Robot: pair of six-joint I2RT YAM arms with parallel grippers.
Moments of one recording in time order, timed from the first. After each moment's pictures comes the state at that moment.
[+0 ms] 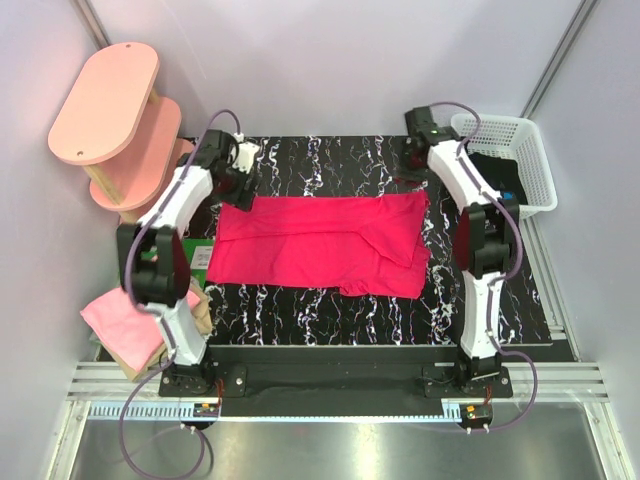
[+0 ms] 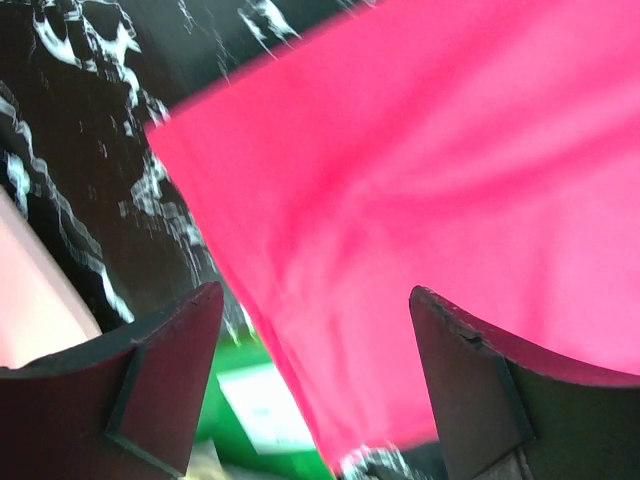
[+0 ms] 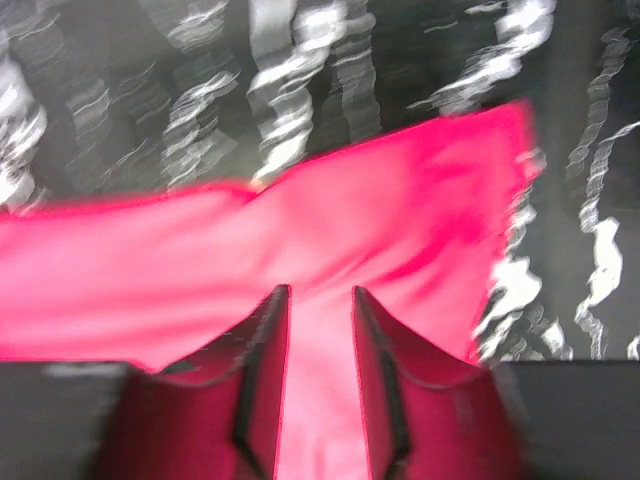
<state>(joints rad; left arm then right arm) -0.11 1.88 1.60 -0.77 0.11 0.31 0.20 2.21 2.06 -0.88 0.04 0.44</state>
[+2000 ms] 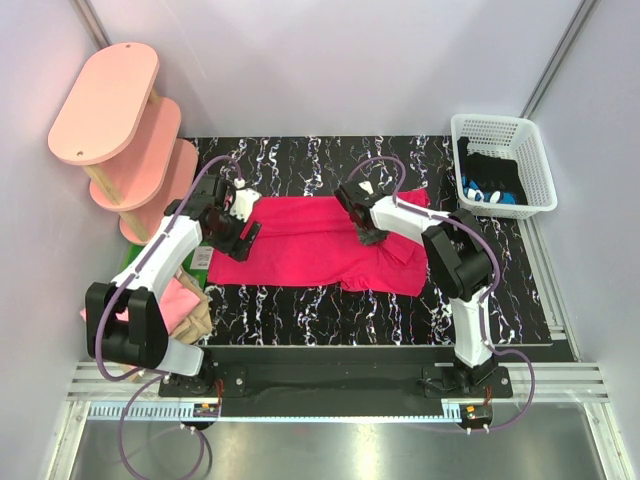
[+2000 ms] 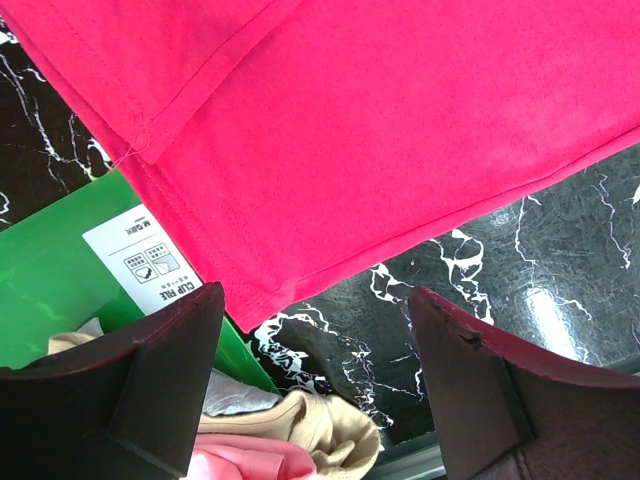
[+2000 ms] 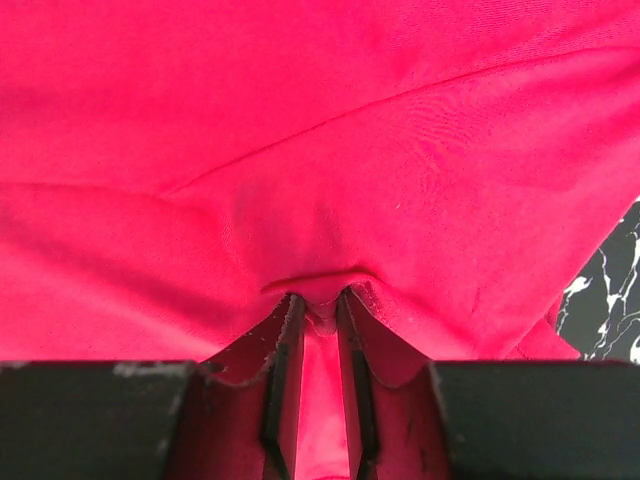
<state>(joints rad) -0.17 1.43 1.10 -0.81 0.14 0.34 0.61 2.07 1.49 -0.66 0.43 0.28</state>
